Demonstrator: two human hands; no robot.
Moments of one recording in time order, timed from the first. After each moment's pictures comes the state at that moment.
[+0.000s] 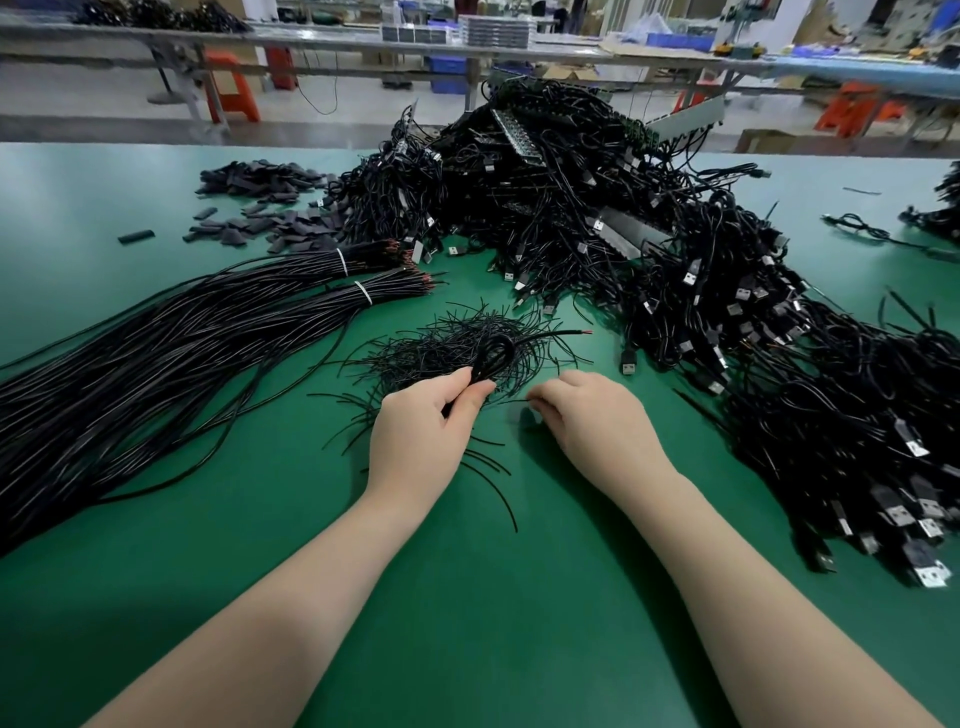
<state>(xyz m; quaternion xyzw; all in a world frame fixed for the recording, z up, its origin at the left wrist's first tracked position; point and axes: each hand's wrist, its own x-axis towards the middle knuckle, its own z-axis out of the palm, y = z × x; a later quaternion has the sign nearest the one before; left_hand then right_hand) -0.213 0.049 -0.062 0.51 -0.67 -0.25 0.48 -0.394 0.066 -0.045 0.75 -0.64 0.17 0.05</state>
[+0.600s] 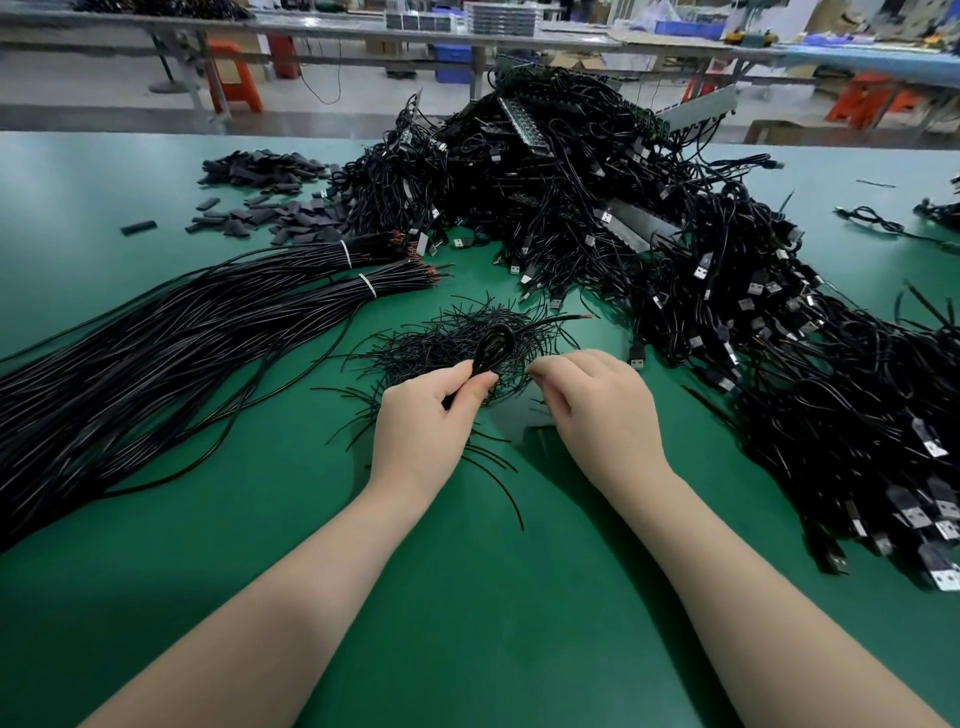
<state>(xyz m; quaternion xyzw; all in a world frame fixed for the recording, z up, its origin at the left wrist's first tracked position) -0.213 0.047 -0.059 0.51 -0.66 -0.28 0.48 -0.386 0.064 -0.048 0.73 -0.56 0.35 0.18</state>
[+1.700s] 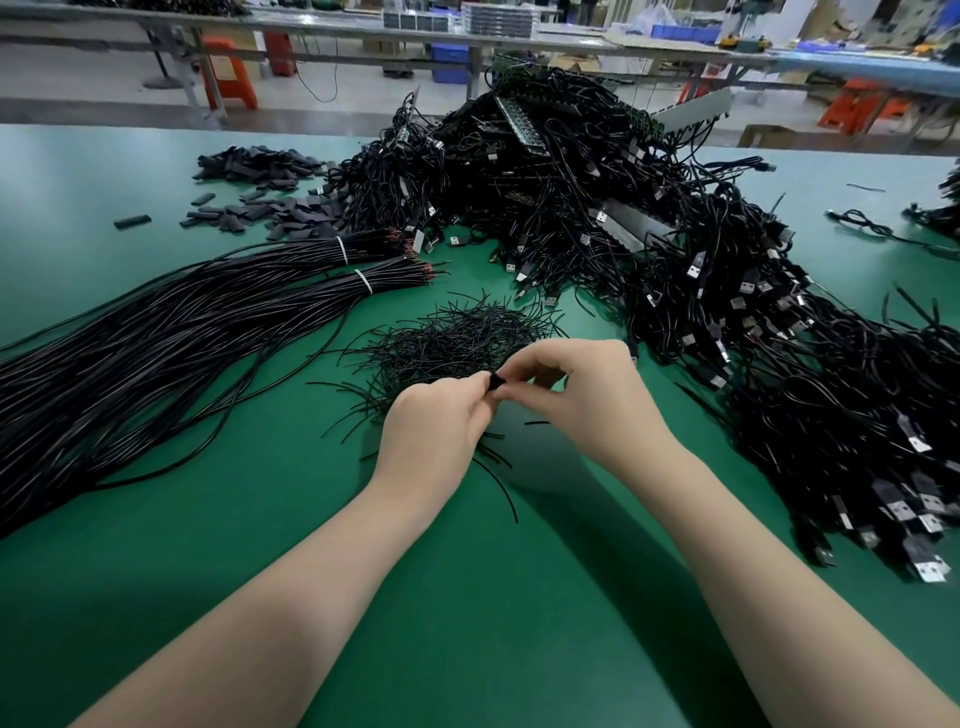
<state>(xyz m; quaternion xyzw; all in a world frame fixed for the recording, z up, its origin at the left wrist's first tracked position) -0.216 0.059 -0.047 0.47 -0.81 -0.10 0.35 -0.374 0.078 -0.005 0.73 -0.56 0.36 -0.12</state>
